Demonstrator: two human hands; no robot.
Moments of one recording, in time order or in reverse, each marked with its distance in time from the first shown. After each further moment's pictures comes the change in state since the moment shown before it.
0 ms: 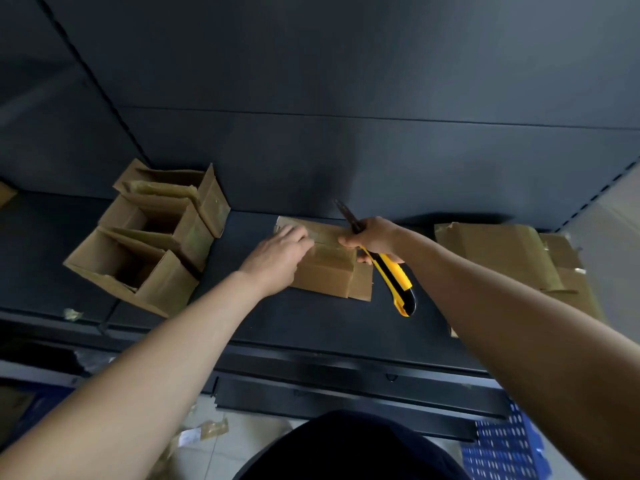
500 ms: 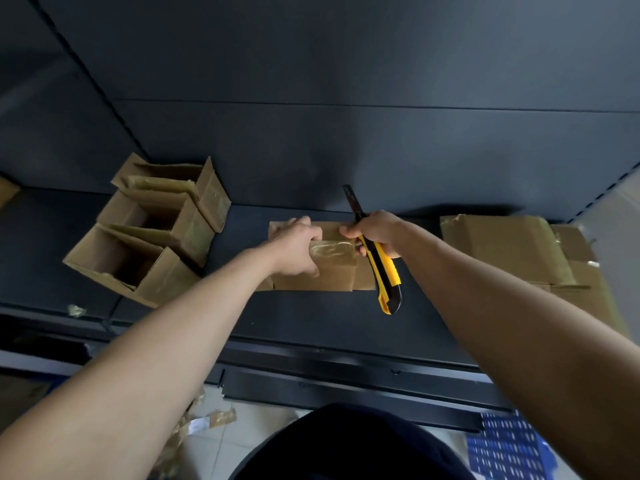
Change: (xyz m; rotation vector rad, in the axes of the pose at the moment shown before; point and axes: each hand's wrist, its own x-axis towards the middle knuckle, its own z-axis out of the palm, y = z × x) left_hand 0.032 0.008 -0.003 -0.163 -0.229 -0.181; right_hand 0.020 0.005 0.005 0.267 0.008 0.102
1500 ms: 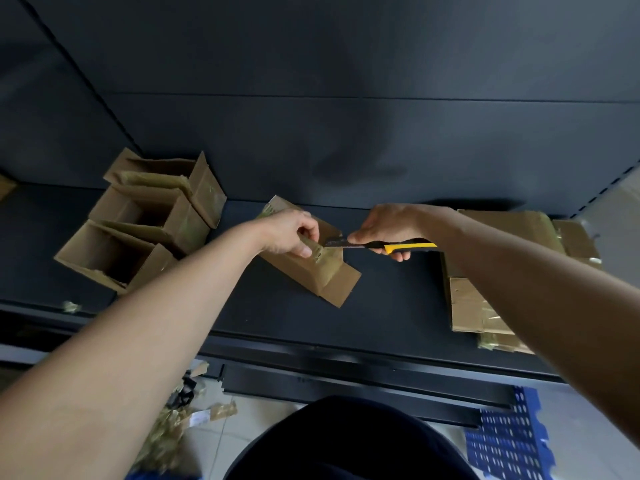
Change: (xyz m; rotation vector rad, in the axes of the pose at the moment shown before) left_hand 0.014 -0.006 -0.023 -0.242 -0.179 0.036; right_hand -0.030 -0.012 -0.040 -0.803 -0.226 -0.222
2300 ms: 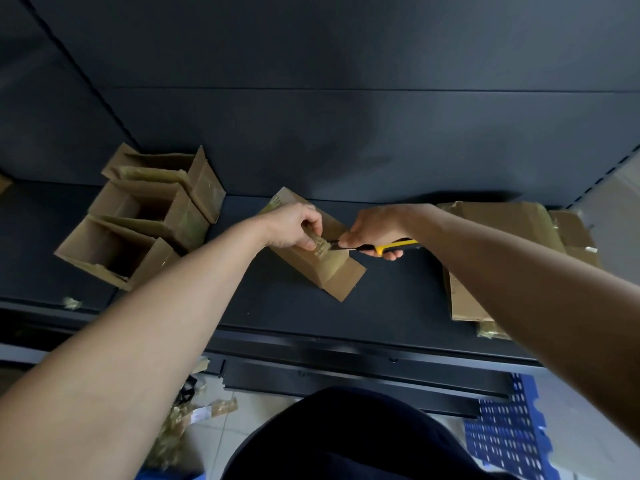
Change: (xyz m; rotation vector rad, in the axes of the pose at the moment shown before) left_hand 0.000 0.001 0.006 -0.058 0.022 0.057; right_hand 0.001 -0.016 0.021 -0.078 -0.093 0.011
